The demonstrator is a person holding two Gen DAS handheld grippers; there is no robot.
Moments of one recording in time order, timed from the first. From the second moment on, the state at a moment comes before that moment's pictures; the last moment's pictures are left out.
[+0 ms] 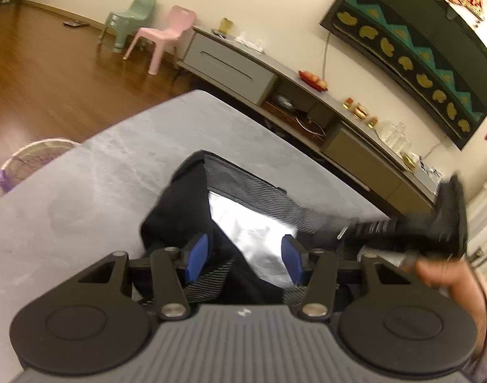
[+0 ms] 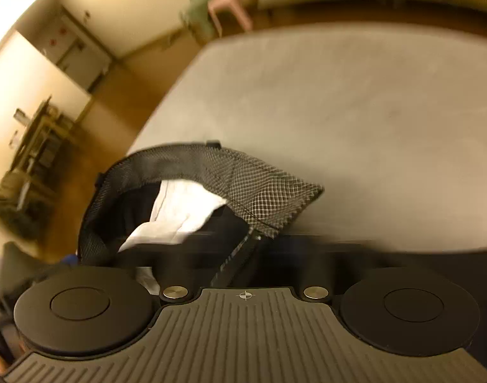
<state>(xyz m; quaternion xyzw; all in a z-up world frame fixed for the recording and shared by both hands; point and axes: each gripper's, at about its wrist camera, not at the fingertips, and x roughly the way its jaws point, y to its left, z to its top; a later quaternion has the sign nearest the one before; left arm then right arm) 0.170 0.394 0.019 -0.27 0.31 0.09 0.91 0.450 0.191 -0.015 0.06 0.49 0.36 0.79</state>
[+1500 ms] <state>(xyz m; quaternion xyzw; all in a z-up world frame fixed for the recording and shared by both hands) 0.258 0.228 0.029 -0.14 0.31 0.12 0.93 0.449 -0.351 -0.057 0.21 0.41 0.01 0.89</state>
